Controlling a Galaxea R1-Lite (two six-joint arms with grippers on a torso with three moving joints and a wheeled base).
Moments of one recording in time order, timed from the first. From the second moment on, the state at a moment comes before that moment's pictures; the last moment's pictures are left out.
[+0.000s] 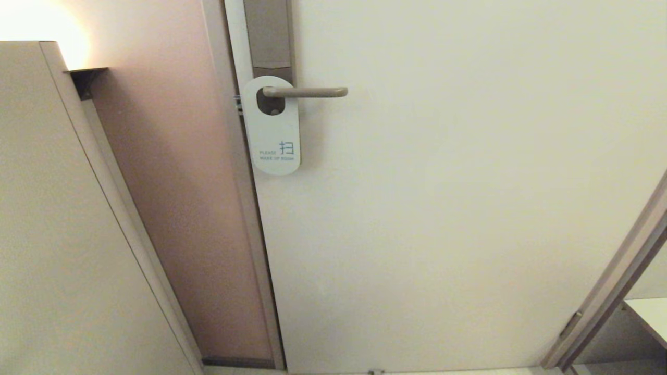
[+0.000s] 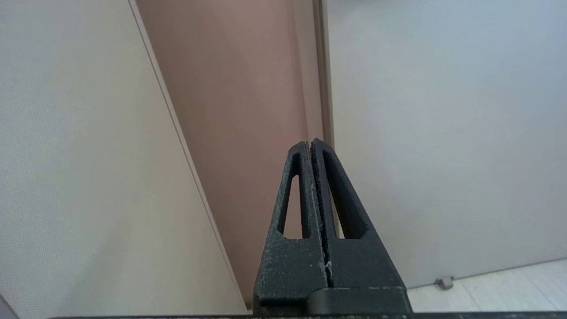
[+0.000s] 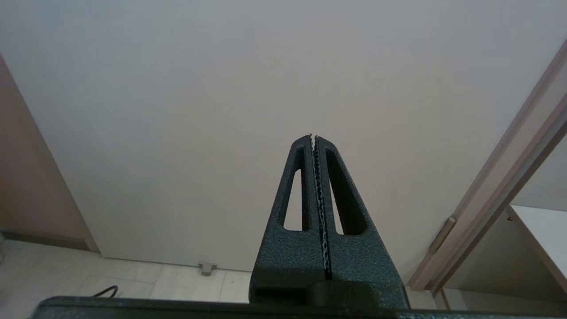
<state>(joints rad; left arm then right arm) 0.00 0.00 -0.14 0.07 -0.11 0.09 -0.01 0.00 0.00 0.01 0.03 -0.05</state>
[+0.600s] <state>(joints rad) -0.06 0.26 -0.34 0.03 -0.11 0.01 -0.01 0.00 0.00 0.01 0.03 -0.05</state>
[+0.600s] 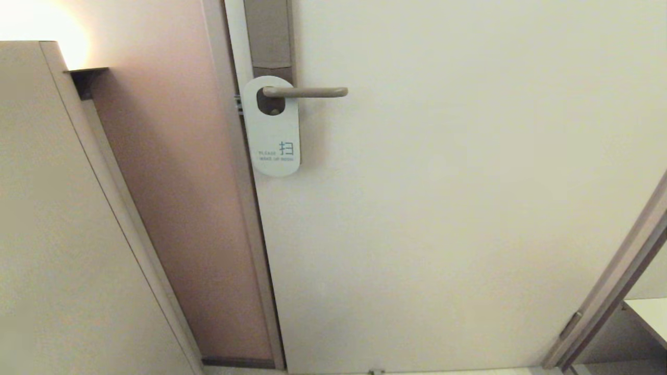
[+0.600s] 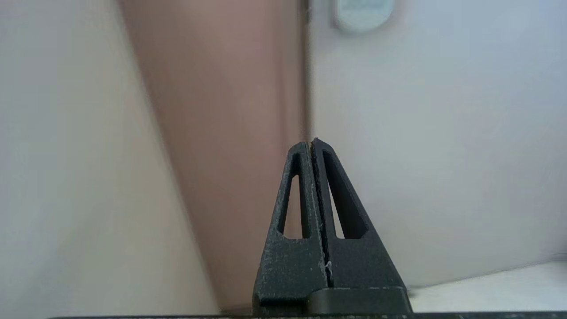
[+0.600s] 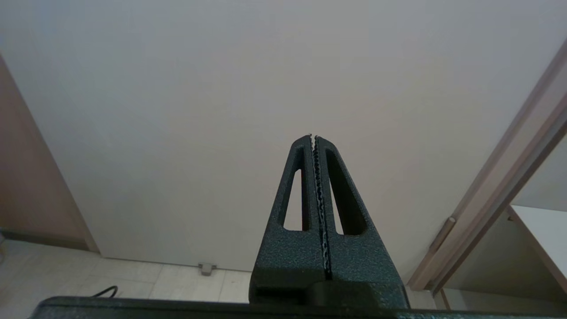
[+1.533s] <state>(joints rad) -0.17 0.98 -0.67 -0.22 -0.34 -0.16 -0.01 0.00 0.00 0.01 0.03 -0.05</state>
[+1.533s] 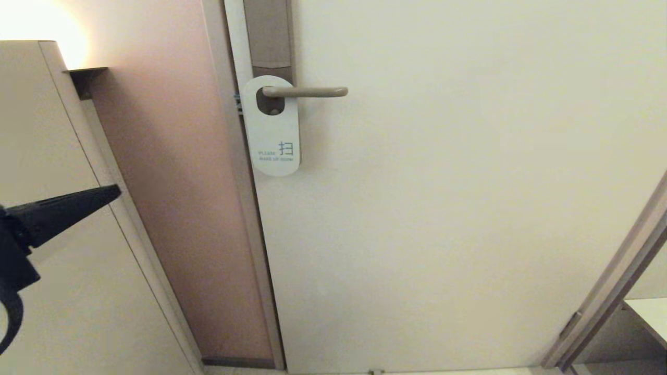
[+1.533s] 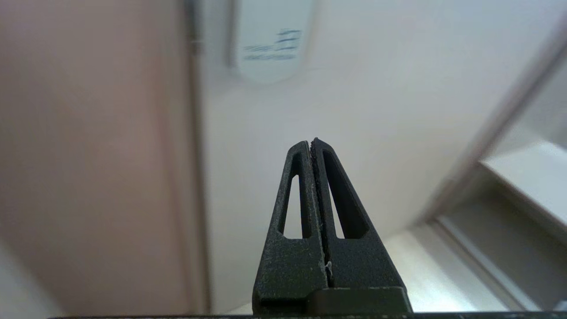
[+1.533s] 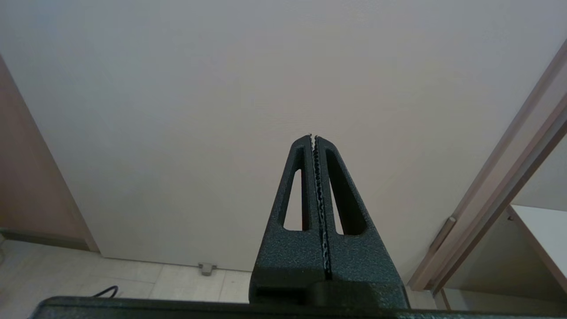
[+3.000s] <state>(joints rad) -0.10 1.54 -0.94 -0.40 -0.61 -0.17 -0.01 0.00 0.00 0.01 0.03 -0.05</state>
